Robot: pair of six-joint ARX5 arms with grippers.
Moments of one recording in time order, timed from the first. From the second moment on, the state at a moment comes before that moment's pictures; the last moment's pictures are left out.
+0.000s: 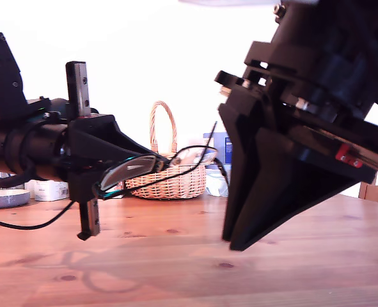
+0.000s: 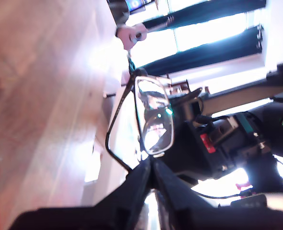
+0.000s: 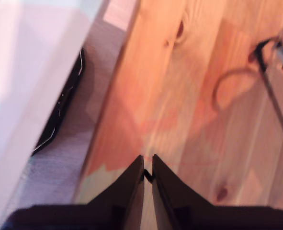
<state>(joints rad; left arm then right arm) -0.40 1.84 0.84 -0.11 1.44 -0.24 1.07 1.28 0.70 -0.47 0.04 -0.99</state>
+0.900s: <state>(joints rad) -0.34 1.84 0.84 -0.14 1.45 -0.21 0.97 1.28 0.70 -0.48 0.14 -0.96</state>
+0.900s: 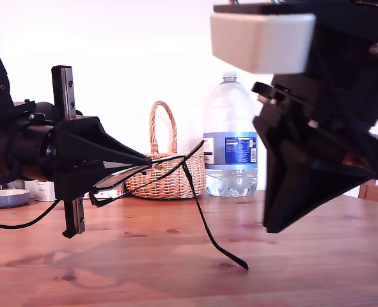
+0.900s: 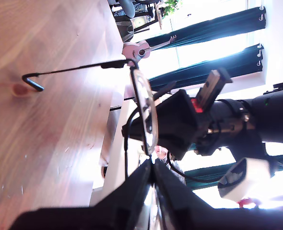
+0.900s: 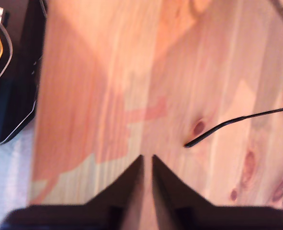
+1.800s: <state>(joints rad) -0.31 1.84 0.84 -0.08 1.56 -0.14 0.97 1.16 0.81 -0.44 0.07 -0.66</state>
